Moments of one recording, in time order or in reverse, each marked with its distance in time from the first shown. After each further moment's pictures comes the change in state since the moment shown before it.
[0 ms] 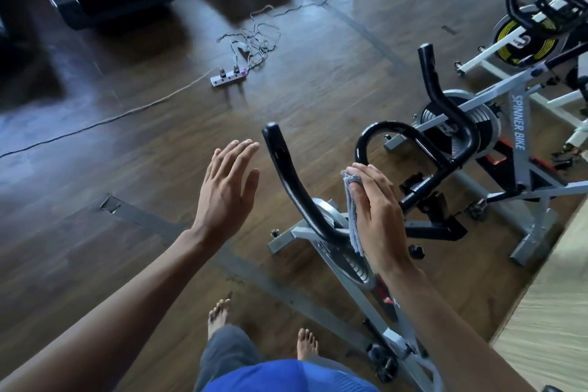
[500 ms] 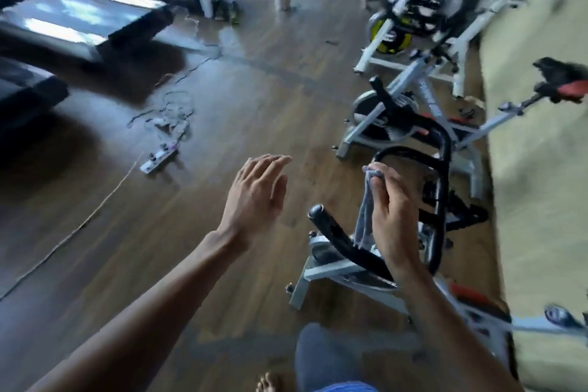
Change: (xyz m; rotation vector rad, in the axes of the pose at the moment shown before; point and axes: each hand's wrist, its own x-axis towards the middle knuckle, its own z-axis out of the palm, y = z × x) left_hand 0.187 -0.068 -0.021 -0.226 -0.240 0.507; right_hand 0.085 -0.090 0.078 -0.015 0.576 0.303
